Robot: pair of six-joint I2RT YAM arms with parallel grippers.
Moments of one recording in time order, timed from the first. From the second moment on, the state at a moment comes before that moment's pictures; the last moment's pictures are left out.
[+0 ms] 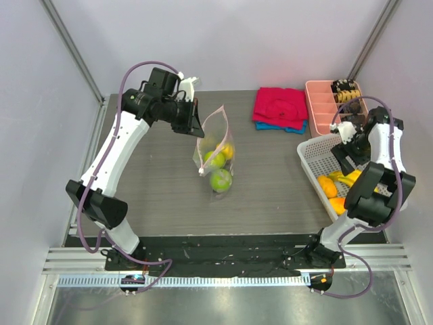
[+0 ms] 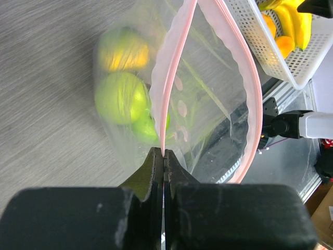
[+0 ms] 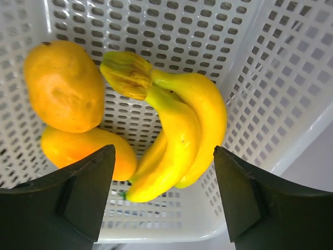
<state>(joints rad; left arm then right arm) -0.44 1.69 1.98 -1.16 0.46 -0.24 -0.46 1.65 1.44 -1.13 -0.11 -0.96</state>
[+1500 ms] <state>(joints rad) -0.44 1.71 1.99 -1.16 0.46 -0.22 -0.32 1.67 1.35 -0.89 0.10 -1.31</state>
